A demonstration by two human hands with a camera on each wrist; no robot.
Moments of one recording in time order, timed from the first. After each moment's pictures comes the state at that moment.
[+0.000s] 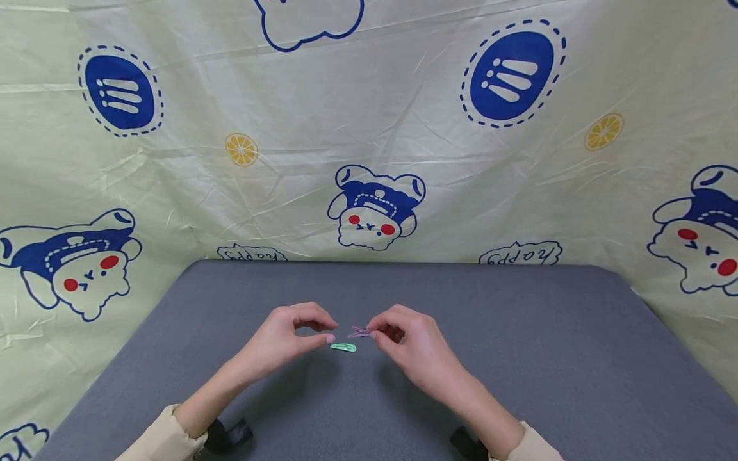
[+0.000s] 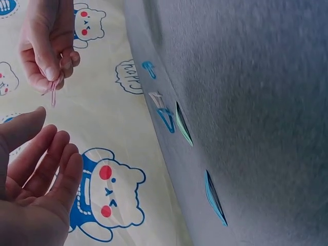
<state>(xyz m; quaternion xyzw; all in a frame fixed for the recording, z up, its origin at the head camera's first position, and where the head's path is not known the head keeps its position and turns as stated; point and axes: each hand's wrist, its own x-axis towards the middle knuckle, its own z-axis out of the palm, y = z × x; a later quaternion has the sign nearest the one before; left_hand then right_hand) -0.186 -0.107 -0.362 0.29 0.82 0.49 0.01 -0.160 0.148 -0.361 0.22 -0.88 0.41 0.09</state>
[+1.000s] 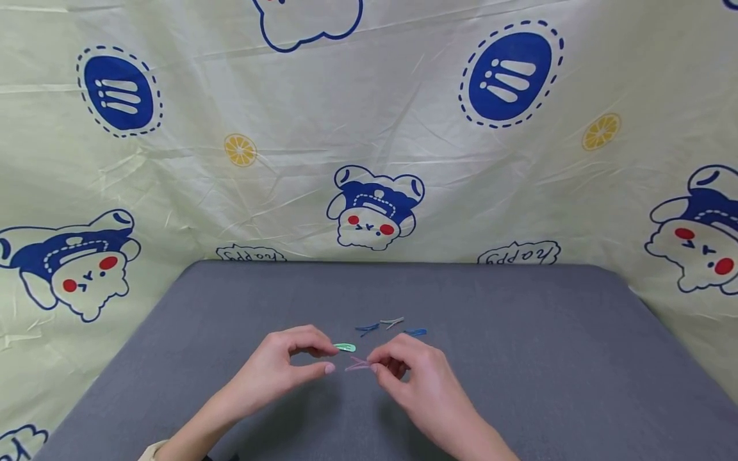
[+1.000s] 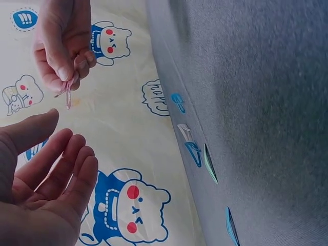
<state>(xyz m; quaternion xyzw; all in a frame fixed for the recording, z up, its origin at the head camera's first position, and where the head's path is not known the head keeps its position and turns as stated) -0.141 -0.101 -0.355 0.28 0.80 0.53 0.03 -0.108 0.144 -0.359 0.23 -0.86 0.44 0.14</state>
